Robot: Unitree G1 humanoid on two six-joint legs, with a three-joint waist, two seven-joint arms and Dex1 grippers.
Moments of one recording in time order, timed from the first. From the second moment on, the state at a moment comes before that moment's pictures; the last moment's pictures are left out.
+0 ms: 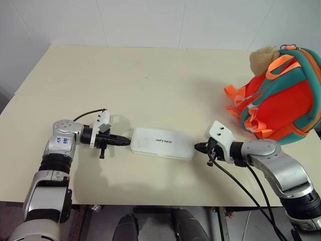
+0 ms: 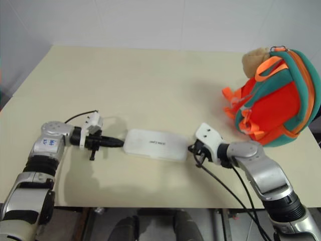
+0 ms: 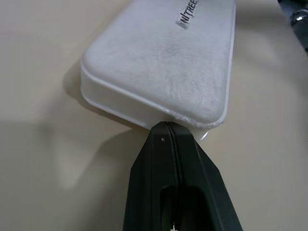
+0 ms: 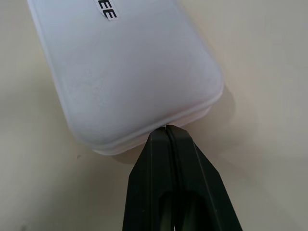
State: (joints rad) left arm -0.70 0.63 -0.02 0.58 -0.13 0.20 -1.50; right arm -0.39 -0.75 0.15 -0.43 0.28 0.88 0.82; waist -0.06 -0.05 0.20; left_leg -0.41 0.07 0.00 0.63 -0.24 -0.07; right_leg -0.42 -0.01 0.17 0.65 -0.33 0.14
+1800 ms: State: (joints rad) left arm -0.56 0.70 0.24 0.12 -0.47 0.78 -1.01; right arm -0.34 -0.84 0.09 -0.26 0.20 0.65 0.82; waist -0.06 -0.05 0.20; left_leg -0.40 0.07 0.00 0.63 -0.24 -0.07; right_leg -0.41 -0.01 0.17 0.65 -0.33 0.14
